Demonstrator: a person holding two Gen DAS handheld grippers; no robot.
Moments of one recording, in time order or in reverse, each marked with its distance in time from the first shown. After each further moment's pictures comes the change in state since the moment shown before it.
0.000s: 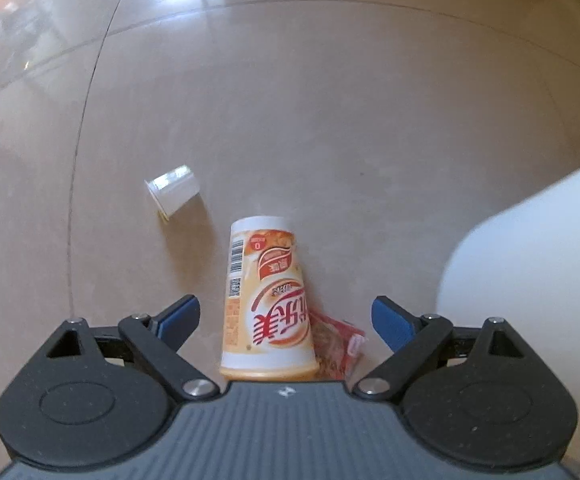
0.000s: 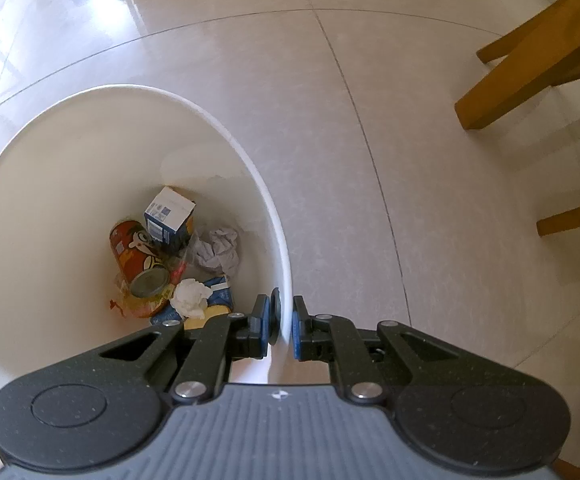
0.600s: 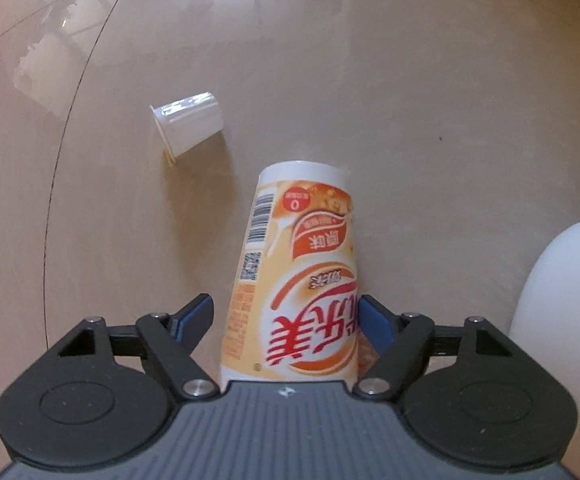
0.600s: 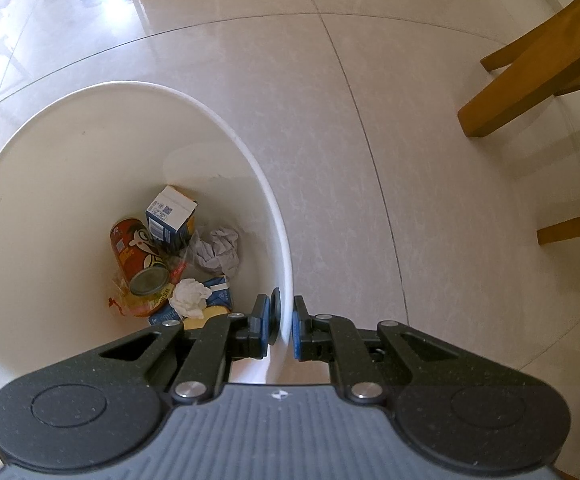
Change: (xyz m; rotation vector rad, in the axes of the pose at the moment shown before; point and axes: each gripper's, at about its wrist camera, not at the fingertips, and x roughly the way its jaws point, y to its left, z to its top) left arm 0.081 0.016 -0.015 -0.116 0.059 0.078; right arm 0.000 0.001 -0.003 -0.018 -0.014 -0.001
